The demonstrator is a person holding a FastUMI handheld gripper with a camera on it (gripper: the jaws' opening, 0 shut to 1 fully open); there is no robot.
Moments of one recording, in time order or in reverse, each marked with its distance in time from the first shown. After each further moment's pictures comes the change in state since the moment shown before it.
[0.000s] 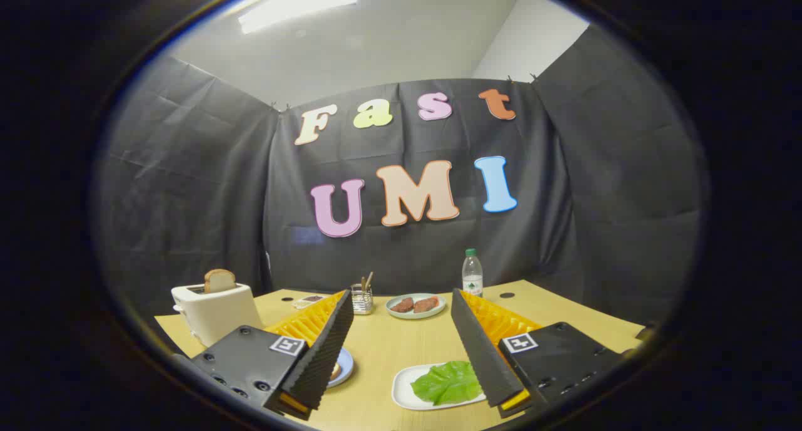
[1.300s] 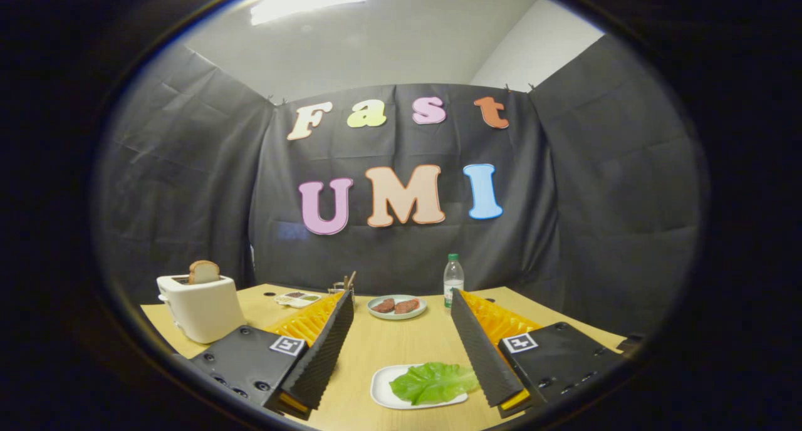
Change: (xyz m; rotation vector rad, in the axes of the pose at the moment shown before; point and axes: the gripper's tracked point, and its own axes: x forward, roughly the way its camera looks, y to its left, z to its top) arm -0.007 -0.019 0.008 -0.061 -0.011 -0.068
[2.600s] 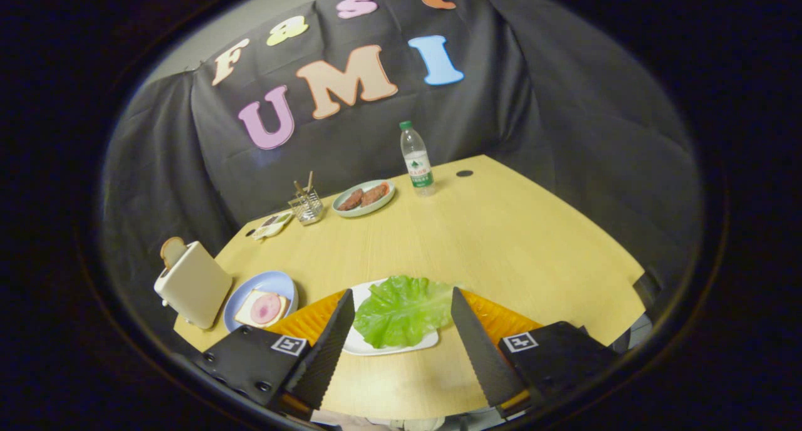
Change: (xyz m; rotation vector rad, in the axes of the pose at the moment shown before) arm 0.010 -0.083 -0.140 0.247 0.665 -0.093
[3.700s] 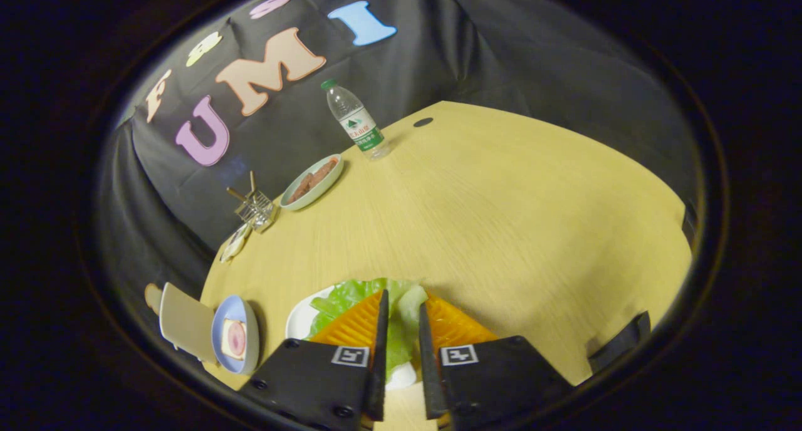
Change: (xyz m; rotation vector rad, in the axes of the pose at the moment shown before) arm 0.097 -0.037 -0.034 0.256 0.140 -0.061
